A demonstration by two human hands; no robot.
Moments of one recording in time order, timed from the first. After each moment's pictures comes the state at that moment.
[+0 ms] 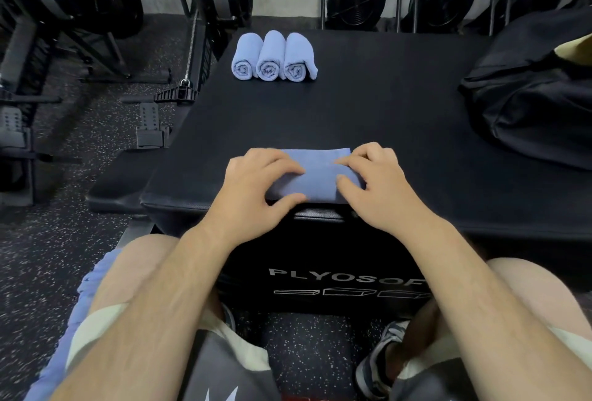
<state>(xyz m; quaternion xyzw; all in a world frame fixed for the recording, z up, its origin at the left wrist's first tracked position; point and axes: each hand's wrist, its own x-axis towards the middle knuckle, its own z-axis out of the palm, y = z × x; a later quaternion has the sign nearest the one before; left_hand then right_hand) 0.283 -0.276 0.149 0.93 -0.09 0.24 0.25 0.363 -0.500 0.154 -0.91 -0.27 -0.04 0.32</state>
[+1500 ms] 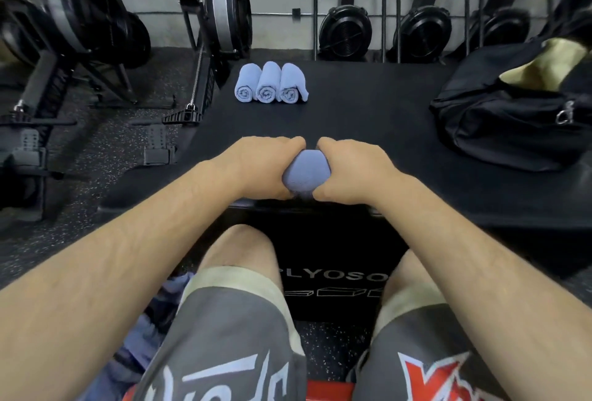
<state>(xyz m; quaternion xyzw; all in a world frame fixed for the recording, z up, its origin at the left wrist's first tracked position) 0.287 -0.298 0.243 0.99 -0.13 0.03 -0.03 0.328 -0.484 0.242 -0.95 -0.31 -0.01 0.07</state>
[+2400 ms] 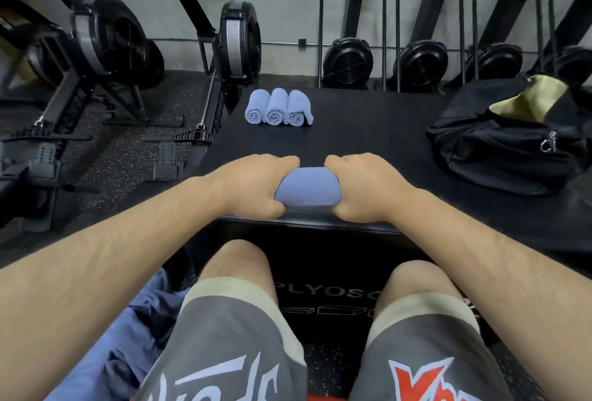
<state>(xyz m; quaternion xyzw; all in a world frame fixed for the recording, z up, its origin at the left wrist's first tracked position) 0.254 -0.282 0.259 0.99 -0.12 0.02 0.07 0.319 -0.500 0.258 -0.91 -0.41 -0.09 0.00</state>
